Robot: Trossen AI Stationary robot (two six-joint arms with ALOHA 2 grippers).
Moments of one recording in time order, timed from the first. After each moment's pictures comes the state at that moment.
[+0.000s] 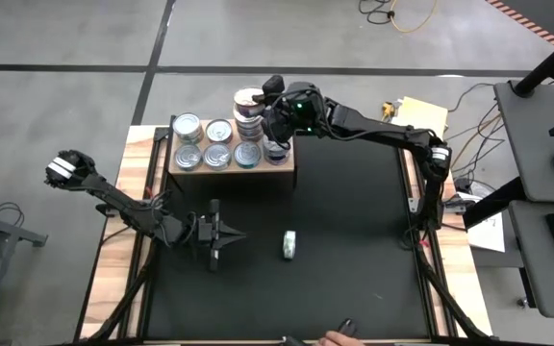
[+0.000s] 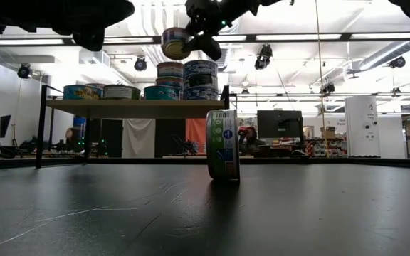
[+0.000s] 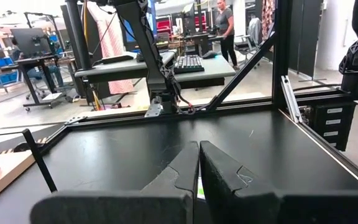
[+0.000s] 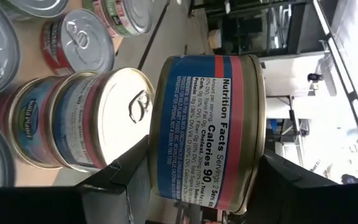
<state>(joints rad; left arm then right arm) -0.50 1.19 0.36 0.82 -0.54 0.09 -0.36 1.90 1.85 -0.22 0.18 -1.36</state>
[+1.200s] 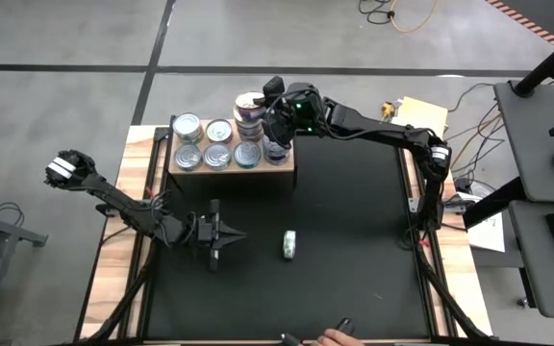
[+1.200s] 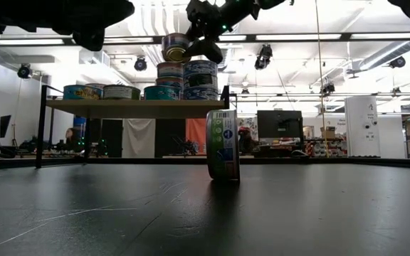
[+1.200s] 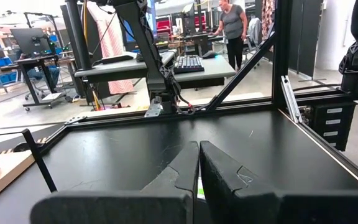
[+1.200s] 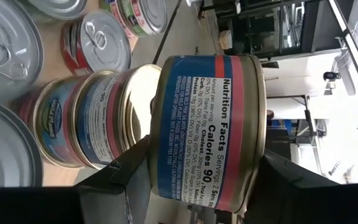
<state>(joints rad) -0.50 1.19 0.36 0.82 -0.54 0.09 -0.37 1.90 1.83 -0.24 0.14 -1.33</state>
